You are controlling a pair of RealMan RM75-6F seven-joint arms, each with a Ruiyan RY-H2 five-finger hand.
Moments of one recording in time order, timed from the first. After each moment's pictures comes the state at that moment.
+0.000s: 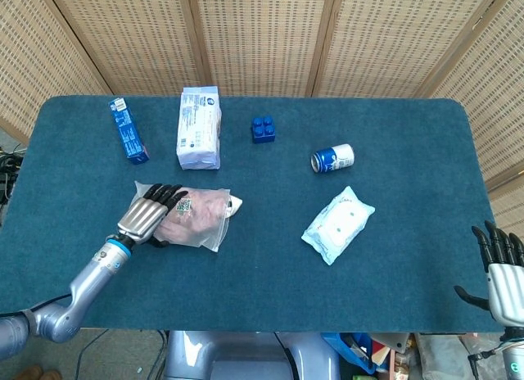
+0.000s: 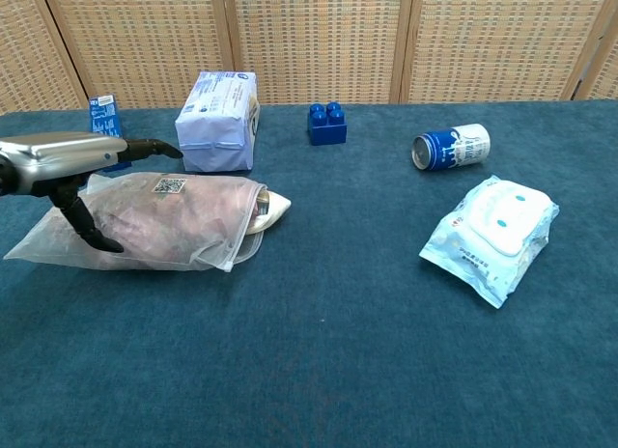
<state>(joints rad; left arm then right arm) -0.63 -1.39 -0.19 -1.50 1.23 0.79 0.30 0.02 -1.08 0.08 -1.68 -1.43 1.50 -0.09</state>
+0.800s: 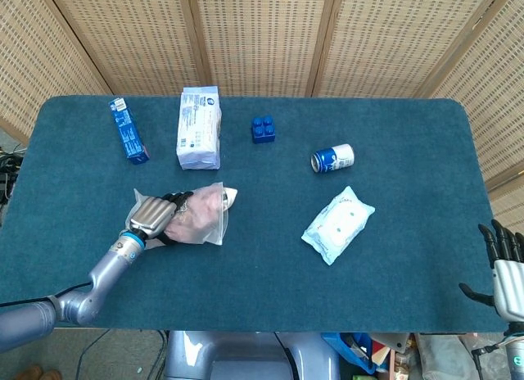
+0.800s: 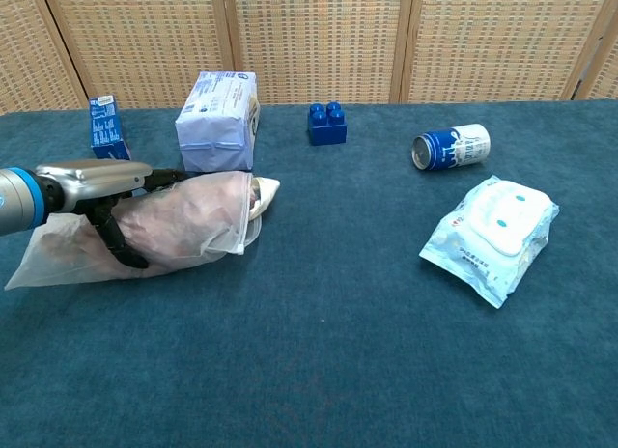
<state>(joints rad) -0.73 -1.51 -0.15 -1.33 1.09 0.73 0.28 0.03 -1.08 0.10 -1.66 -1.39 1.47 -0.08</state>
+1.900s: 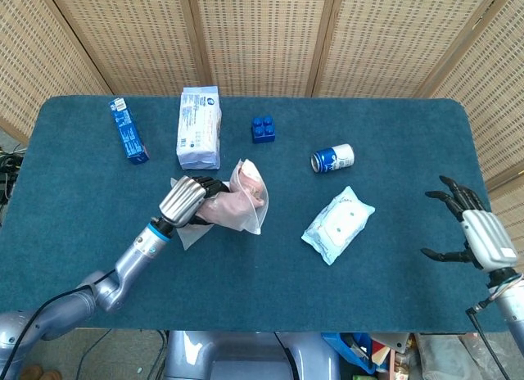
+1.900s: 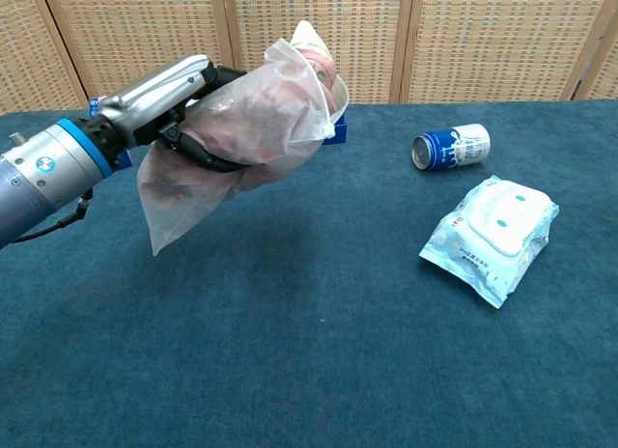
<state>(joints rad) -0.81 -1.81 -0.14 -0.86 1.65 1.27 -0.42 0.29 -0.81 0.20 -1.79 -1.46 1.13 0.43</state>
